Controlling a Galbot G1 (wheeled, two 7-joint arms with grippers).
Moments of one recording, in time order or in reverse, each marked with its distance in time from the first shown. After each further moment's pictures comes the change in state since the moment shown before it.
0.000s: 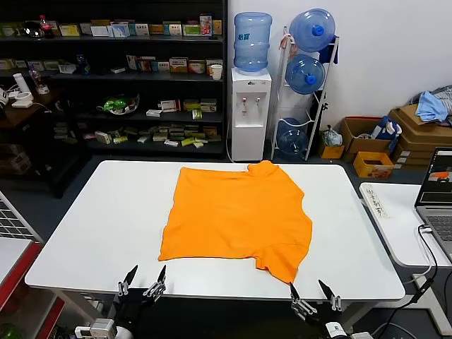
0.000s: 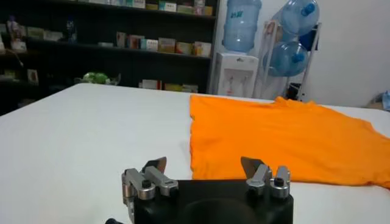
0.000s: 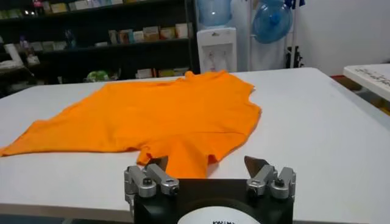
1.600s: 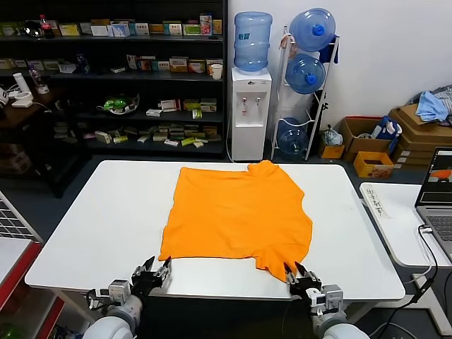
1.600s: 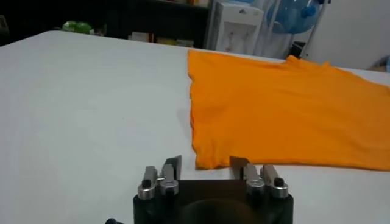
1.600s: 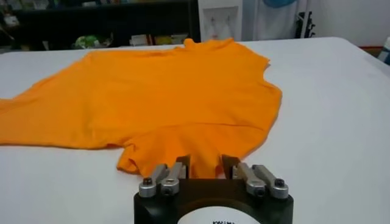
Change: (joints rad) left arm -0.267 0.085 0.090 0.186 -0.156 0.215 -0.030; right arm 0.288 -0.032 -0.110 -0.151 0.031 -0.245 0.099
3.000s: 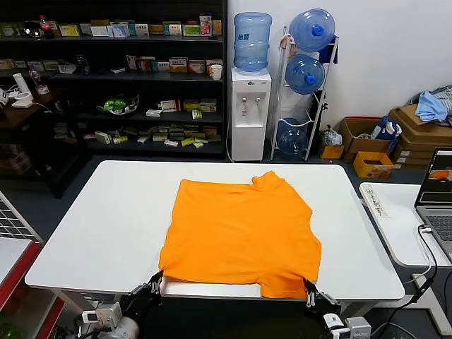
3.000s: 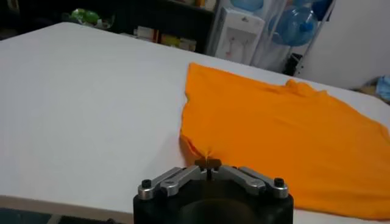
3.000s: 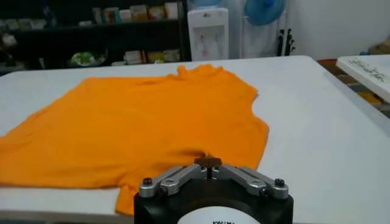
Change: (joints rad) left arm 0.159 0.063 0.022 -0.244 -0.155 -0.036 -0.157; right arm -0.126 -0.084 0.008 0.162 0.114 0.137 0.148
